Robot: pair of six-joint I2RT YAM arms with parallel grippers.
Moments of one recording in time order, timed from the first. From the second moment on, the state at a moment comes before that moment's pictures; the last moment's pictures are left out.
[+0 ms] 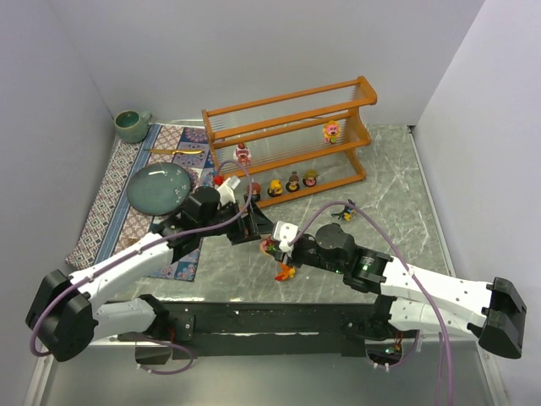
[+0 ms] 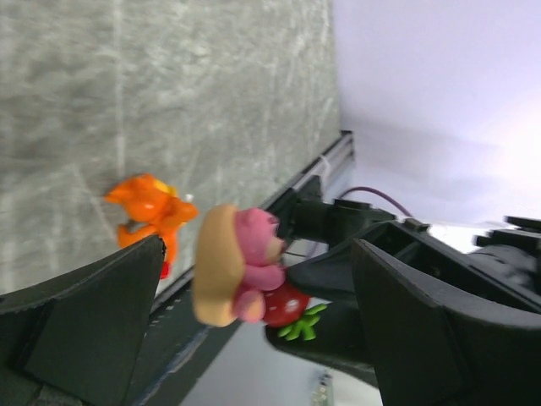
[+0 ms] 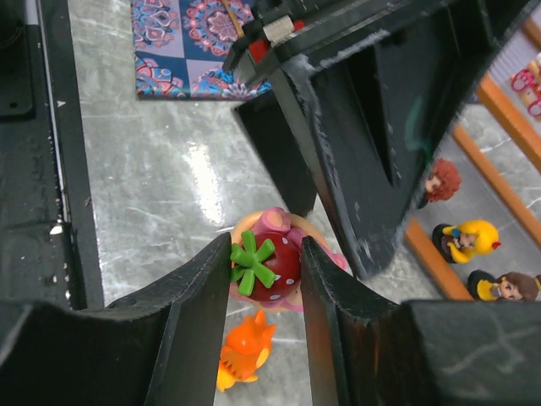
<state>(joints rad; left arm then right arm) -0.68 1.14 0.72 -0.04 0.41 -1.00 1.07 0.94 0.59 0.07 -0.09 -0.33</state>
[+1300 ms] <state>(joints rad) -0.72 1.34 0.69 0.15 0.43 -1.14 1.08 0.95 0.55 0.10 -0.06 -0.38</state>
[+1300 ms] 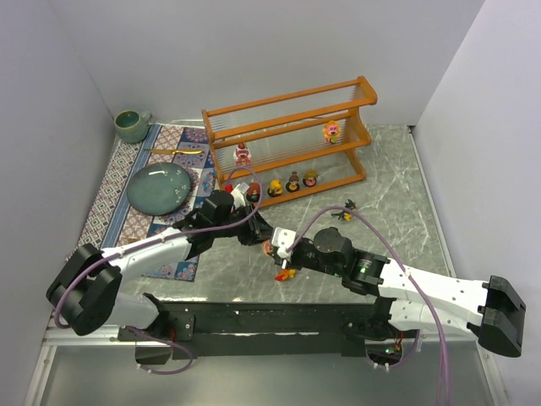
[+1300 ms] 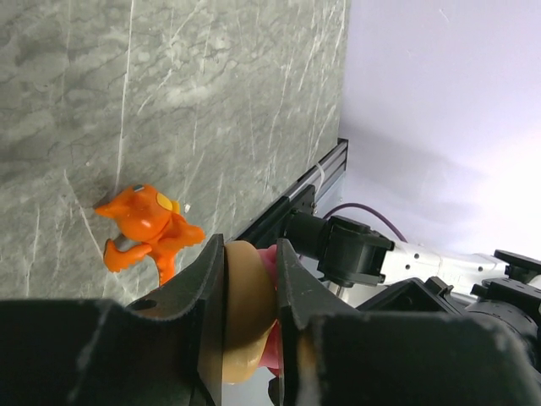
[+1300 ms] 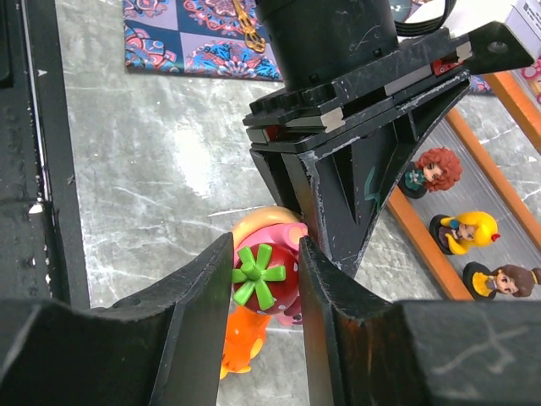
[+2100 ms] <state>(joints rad) -0.75 1.13 0.55 0.28 0.04 -1.20 1.08 0.80 0.57 0.09 0.37 0.32</state>
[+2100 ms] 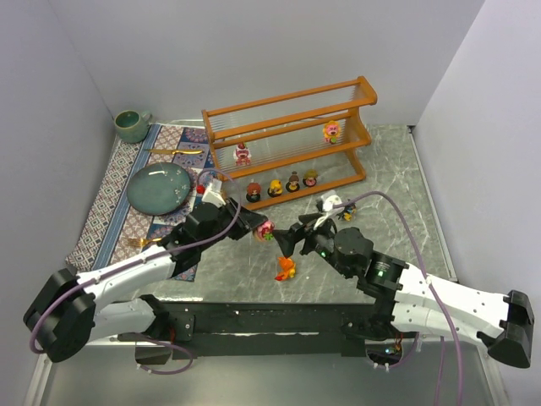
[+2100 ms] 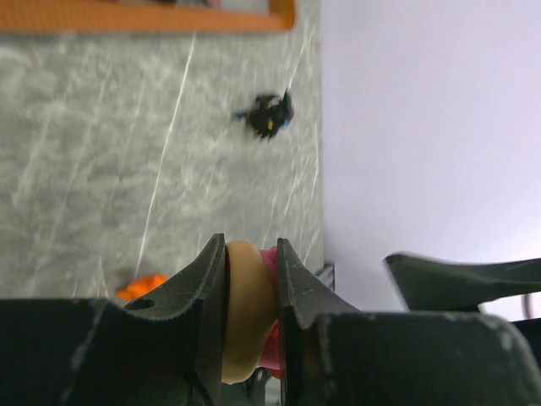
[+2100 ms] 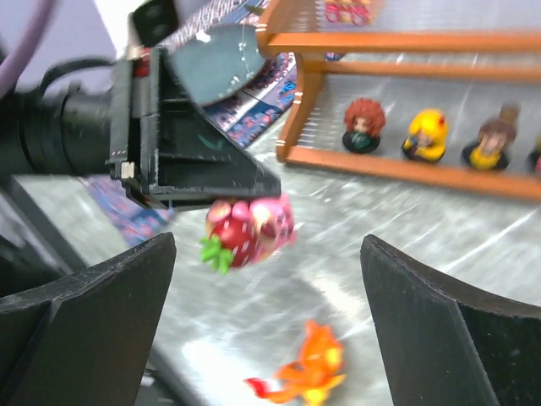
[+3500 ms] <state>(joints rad) -0.91 1.09 0.54 0.36 -0.32 -1.15 1.08 0.99 0.64 0.08 0.35 0.72</state>
